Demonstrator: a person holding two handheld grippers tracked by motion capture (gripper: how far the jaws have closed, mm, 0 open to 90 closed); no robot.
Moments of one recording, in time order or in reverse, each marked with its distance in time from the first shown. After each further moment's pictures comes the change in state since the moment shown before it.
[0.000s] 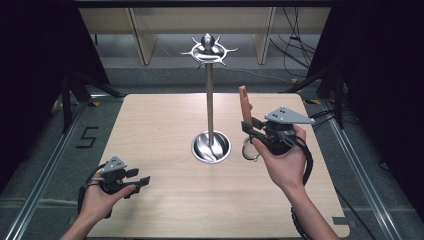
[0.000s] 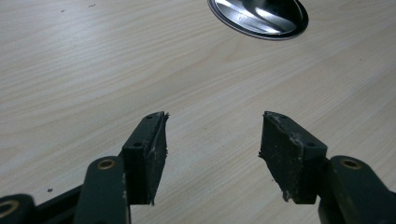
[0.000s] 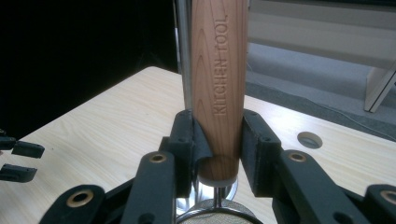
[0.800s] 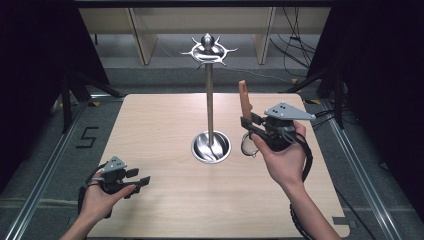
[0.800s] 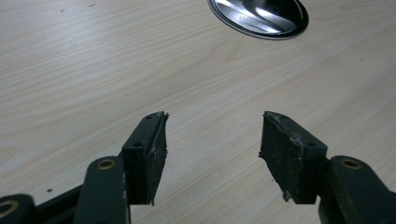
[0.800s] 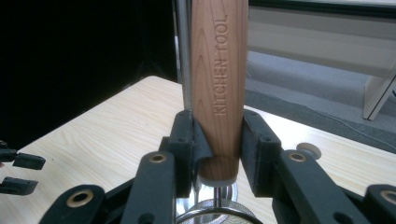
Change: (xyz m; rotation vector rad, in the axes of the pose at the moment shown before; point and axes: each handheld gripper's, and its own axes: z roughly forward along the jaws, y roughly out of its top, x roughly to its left) left arm 0.000 0.000 0.001 -0.003 0.000 0.004; right arm 0.001 0.010 0.000 -0.021 0.005 0.000
